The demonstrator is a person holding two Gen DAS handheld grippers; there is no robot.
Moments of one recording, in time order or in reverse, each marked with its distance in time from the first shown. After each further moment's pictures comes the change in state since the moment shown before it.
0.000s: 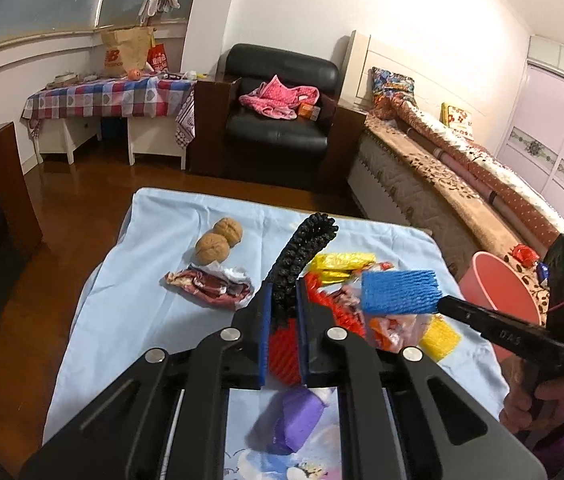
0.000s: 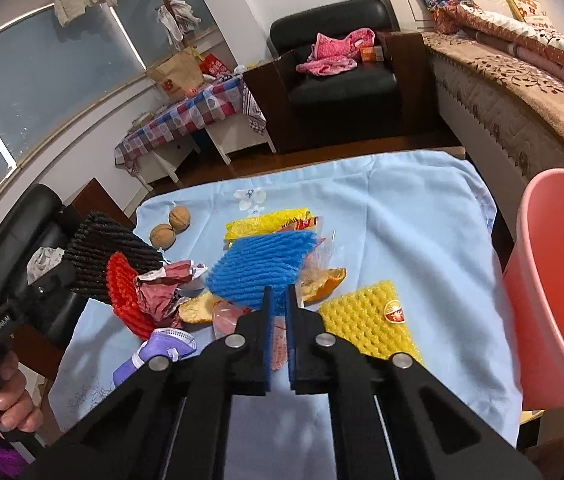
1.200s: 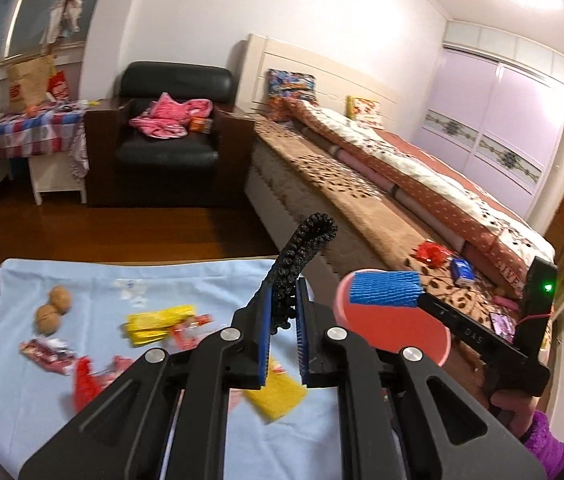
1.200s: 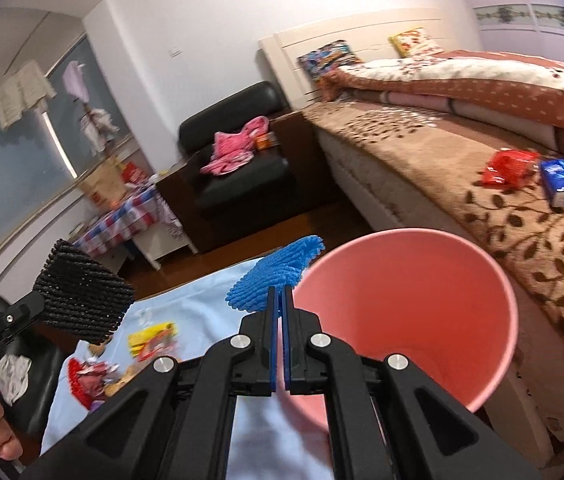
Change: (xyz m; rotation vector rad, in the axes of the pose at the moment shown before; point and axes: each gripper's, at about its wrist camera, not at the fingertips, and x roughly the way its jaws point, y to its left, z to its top) left arm 0.016 -0.164 0.048 0.155 -0.009 -0.304; right arm -0.142 -0.150 0.012 0.240 -0.322 -0.249
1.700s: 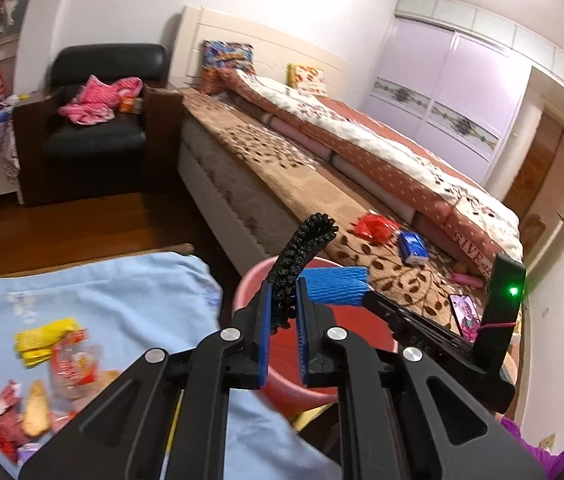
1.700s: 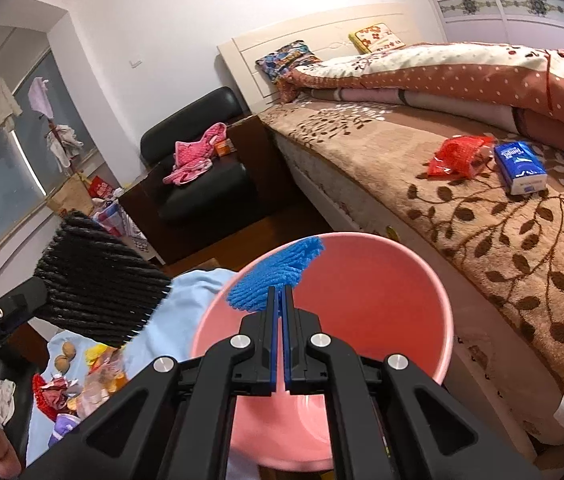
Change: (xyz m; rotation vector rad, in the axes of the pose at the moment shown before) left arm 0.086 -0.089 0.004 0.075 0.112 -0.188; right arm 0.013 -0.059 0.004 0.062 0.003 -0.092
